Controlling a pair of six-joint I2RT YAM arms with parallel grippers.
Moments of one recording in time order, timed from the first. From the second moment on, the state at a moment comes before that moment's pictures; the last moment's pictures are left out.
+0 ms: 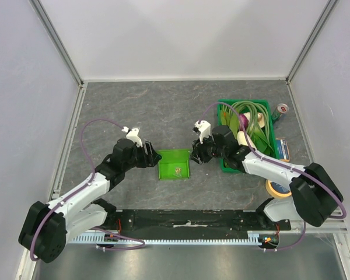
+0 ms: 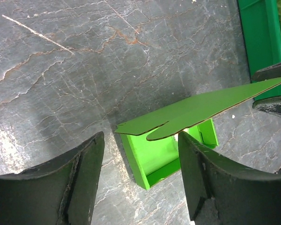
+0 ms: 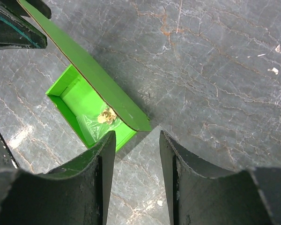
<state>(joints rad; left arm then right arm) -0.49 0.98 0.43 -0.01 0.12 -0.50 0.66 1.36 0.70 0.06 -0.32 0.09</state>
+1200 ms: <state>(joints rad) -0.52 1.03 0.41 0.10 0.15 -0.42 0.66 1.40 0.67 0.20 -0.37 0.06</state>
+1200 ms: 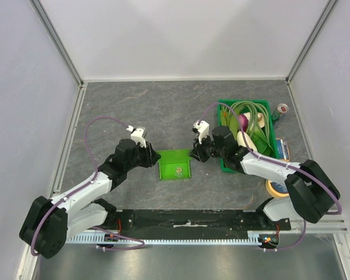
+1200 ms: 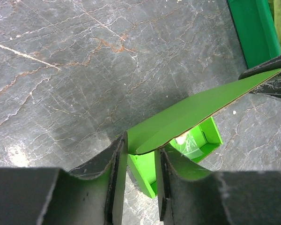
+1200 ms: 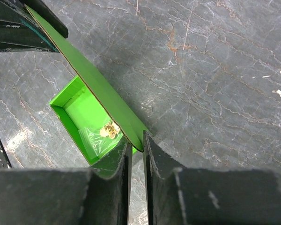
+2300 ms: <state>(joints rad) -0.75 1.28 0.62 0.09 -0.47 -0.58 0.98 1.54 0.74 0.35 0.66 0.35</state>
